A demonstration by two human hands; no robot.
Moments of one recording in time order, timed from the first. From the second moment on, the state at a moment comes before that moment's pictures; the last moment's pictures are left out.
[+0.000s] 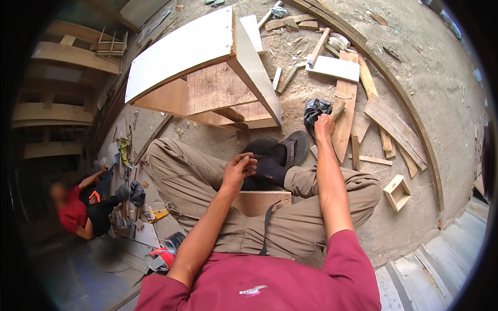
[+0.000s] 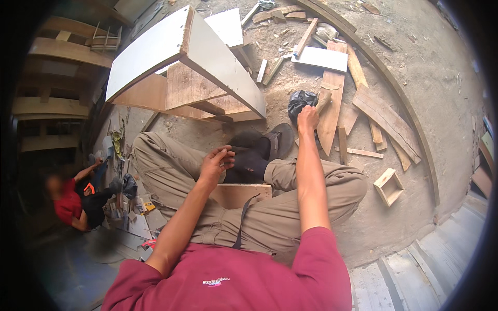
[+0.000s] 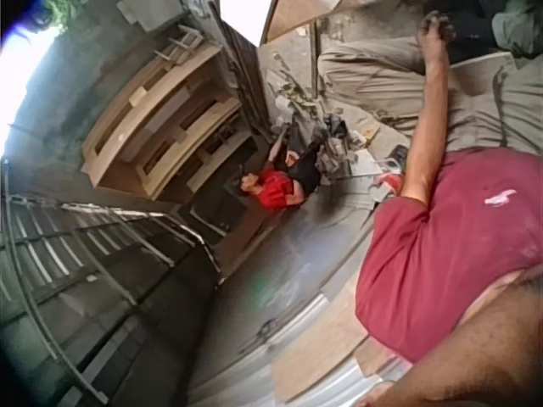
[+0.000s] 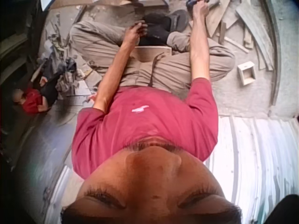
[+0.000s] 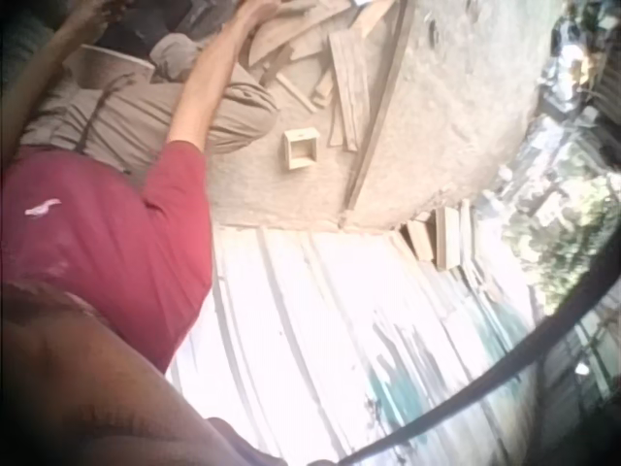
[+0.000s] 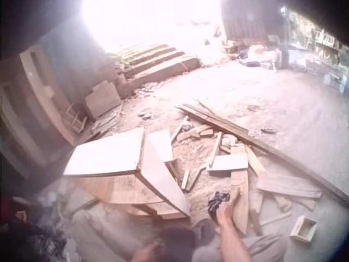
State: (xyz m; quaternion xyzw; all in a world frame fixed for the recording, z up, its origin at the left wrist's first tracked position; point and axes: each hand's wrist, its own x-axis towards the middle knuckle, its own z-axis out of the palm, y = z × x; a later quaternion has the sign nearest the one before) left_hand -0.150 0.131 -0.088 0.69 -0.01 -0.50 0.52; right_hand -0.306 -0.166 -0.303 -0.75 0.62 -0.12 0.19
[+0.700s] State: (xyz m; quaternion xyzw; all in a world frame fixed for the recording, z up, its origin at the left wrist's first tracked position) left_hand -0.184 0.002 -0.163 0.65 -0.12 -0.42 0.62; right_hand -0.309 -0.122 -0.195 -0.50 0.24 -0.08 0.83
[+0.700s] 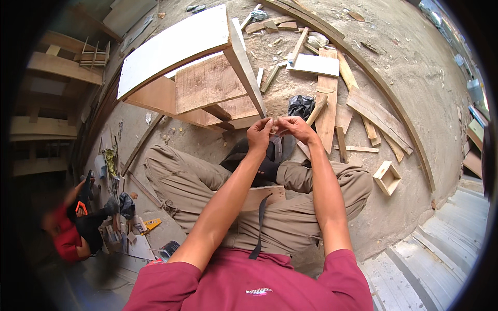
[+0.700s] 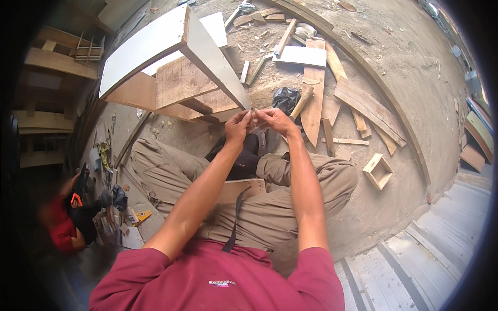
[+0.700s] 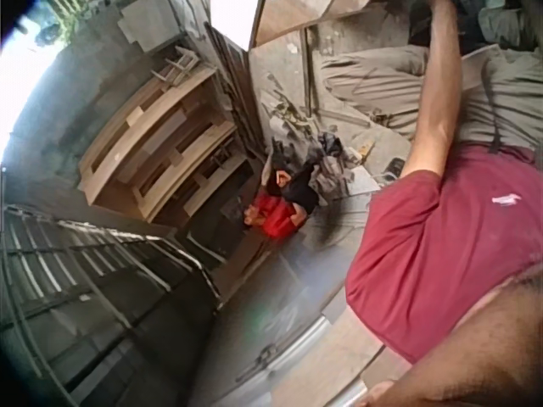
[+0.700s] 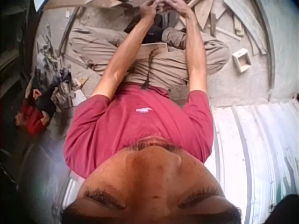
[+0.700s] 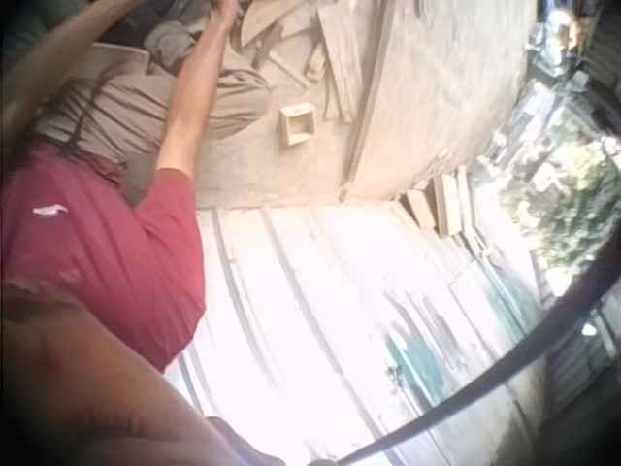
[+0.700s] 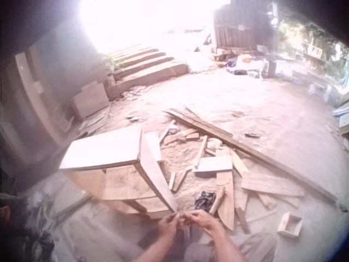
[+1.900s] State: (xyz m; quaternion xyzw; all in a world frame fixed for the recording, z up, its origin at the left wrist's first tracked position) left_hand -0.035 0.087 -0.181 0.79 -0.24 -0.06 0.57; right_hand -0.416 -0.072 -0.136 -0.65 0.55 -0.09 0.52
